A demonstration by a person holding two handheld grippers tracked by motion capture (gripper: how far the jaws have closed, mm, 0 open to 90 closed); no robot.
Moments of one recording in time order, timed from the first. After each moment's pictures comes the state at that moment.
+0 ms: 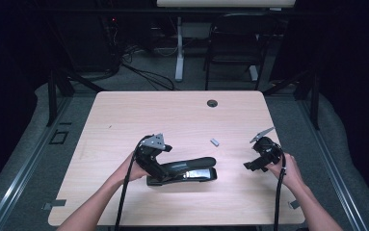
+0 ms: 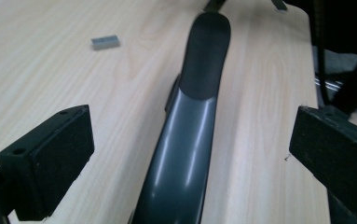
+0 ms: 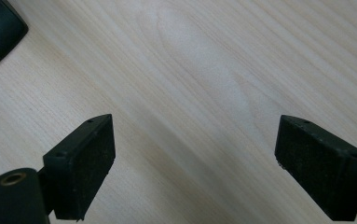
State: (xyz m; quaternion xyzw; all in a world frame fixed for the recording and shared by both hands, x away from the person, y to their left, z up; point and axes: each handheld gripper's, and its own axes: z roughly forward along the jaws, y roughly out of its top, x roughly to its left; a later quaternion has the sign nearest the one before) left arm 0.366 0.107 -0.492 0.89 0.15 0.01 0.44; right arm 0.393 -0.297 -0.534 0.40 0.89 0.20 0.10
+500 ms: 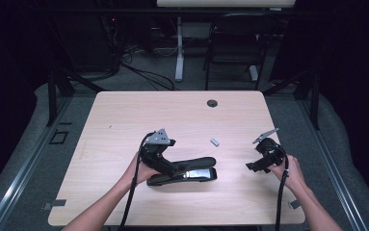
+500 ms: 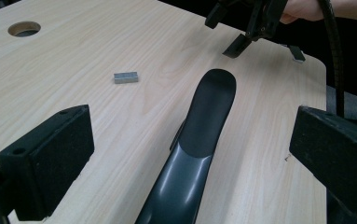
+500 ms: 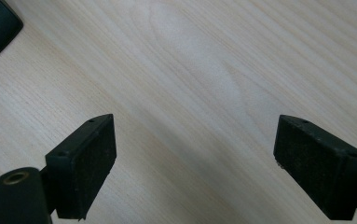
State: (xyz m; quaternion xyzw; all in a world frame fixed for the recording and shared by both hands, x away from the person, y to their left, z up) left arm 0.353 0.089 -0.474 0.85 0.21 0.04 0.47; right arm 0.385 -0.303 -0.532 0.41 0.88 0.20 0.11
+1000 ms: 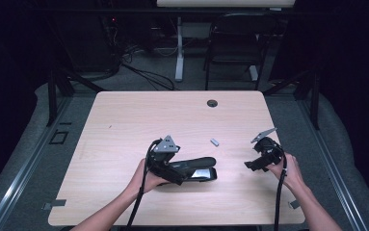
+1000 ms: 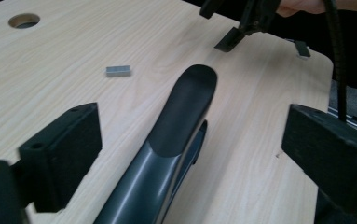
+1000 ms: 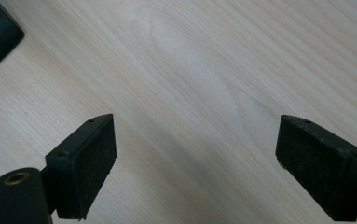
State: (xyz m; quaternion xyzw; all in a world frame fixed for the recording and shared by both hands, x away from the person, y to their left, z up) left arm 0.324 0.069 -0.471 0.86 0.23 0.06 0.45; right arm 0.387 -0.297 -0.530 0.40 0.88 0.21 0.13
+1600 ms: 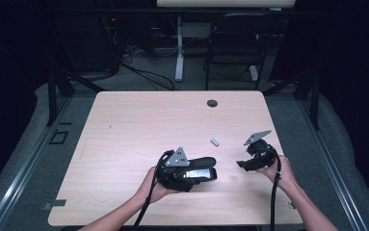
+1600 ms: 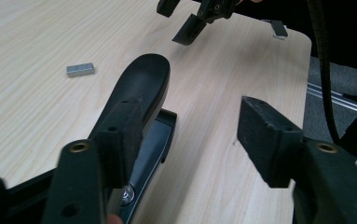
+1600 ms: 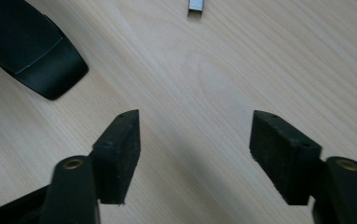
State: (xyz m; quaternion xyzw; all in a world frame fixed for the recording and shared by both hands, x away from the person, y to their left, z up) left arm 0.303 0.047 -0.484 0.87 0.19 0.06 0.44; right arm 0.373 -0.269 -0.520 0.36 0.89 0.25 0.14
